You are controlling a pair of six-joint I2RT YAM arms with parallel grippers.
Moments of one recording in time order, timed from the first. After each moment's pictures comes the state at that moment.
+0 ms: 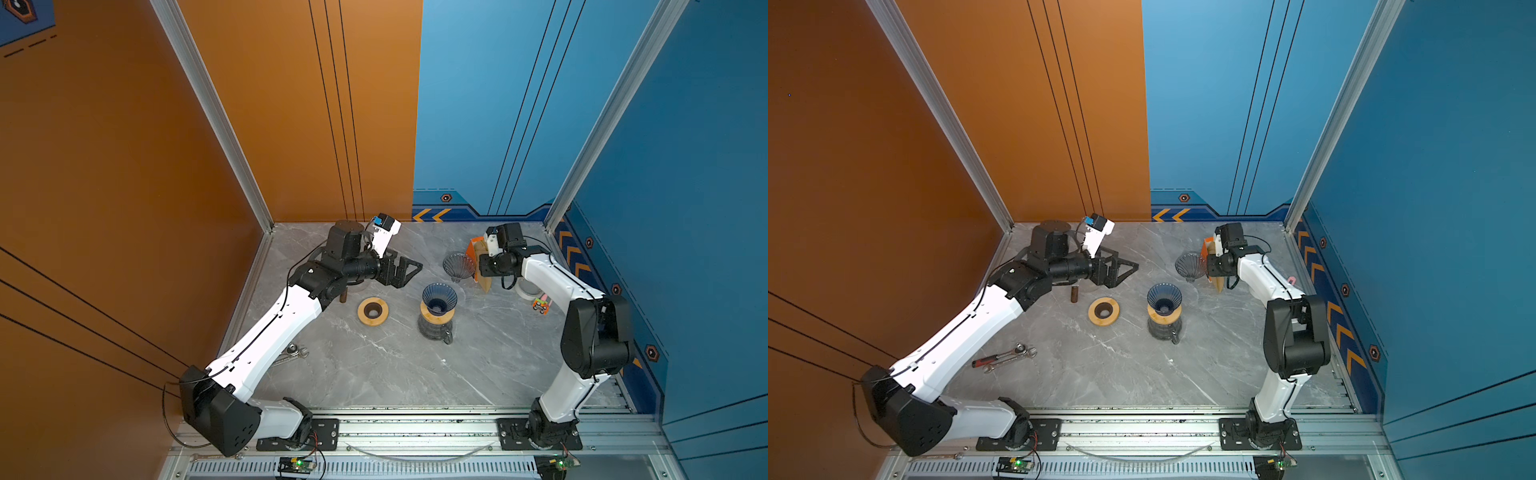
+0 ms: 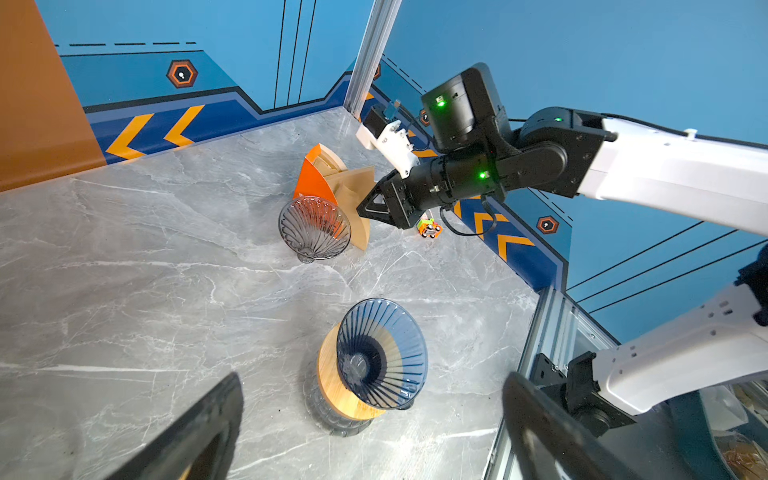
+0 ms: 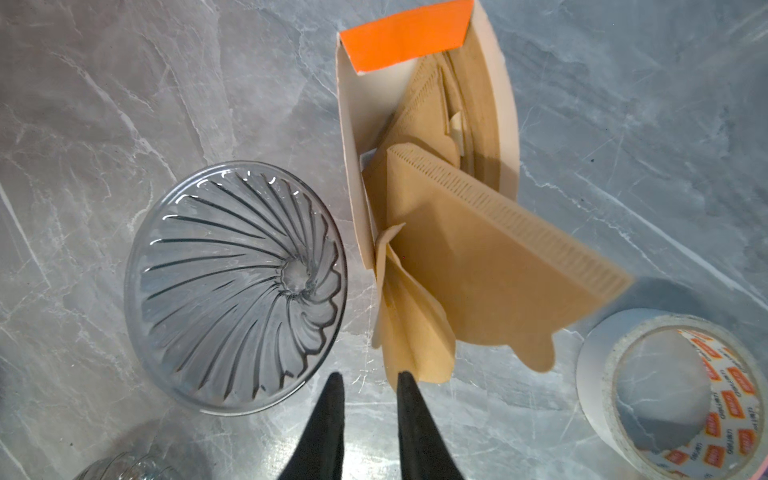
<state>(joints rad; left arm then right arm) -0.52 1.34 1.34 -0.45 0.48 -0.21 0.14 1.78 1.36 -0.56 -0.05 0.07</state>
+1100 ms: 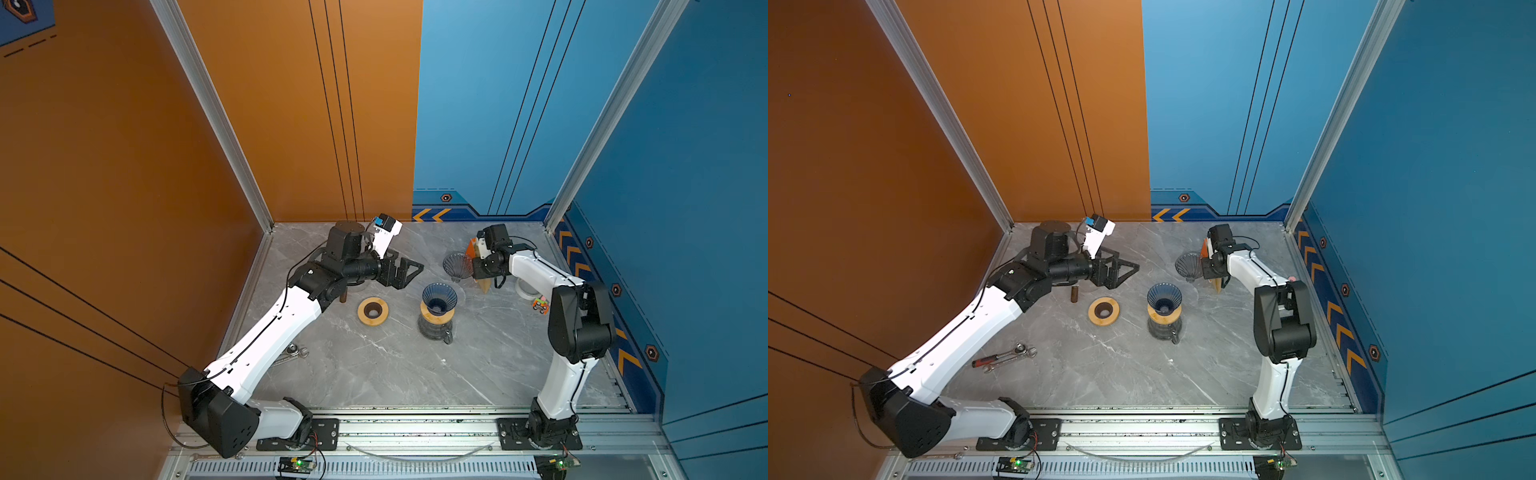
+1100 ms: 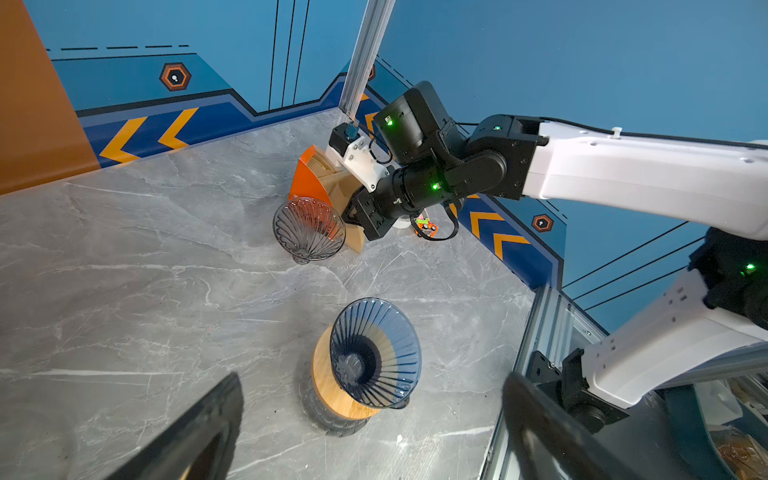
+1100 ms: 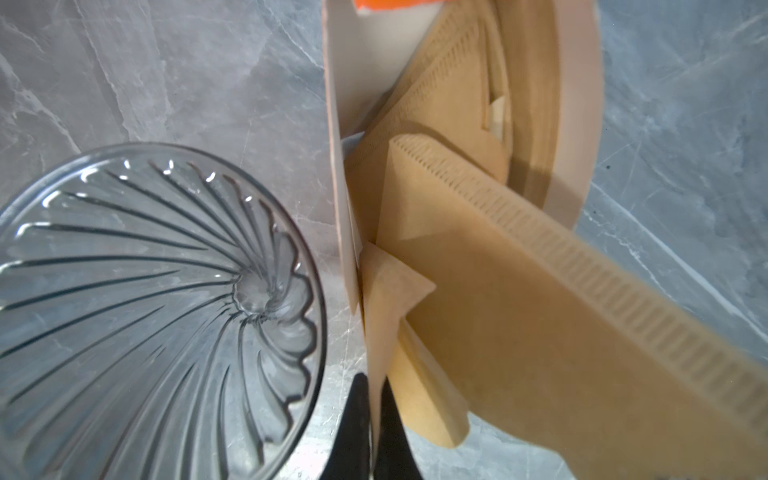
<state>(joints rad) -0.53 1.34 1.34 -0.45 0.48 -0.21 0.18 1.88 1.42 -0.59 0.06 0.02</state>
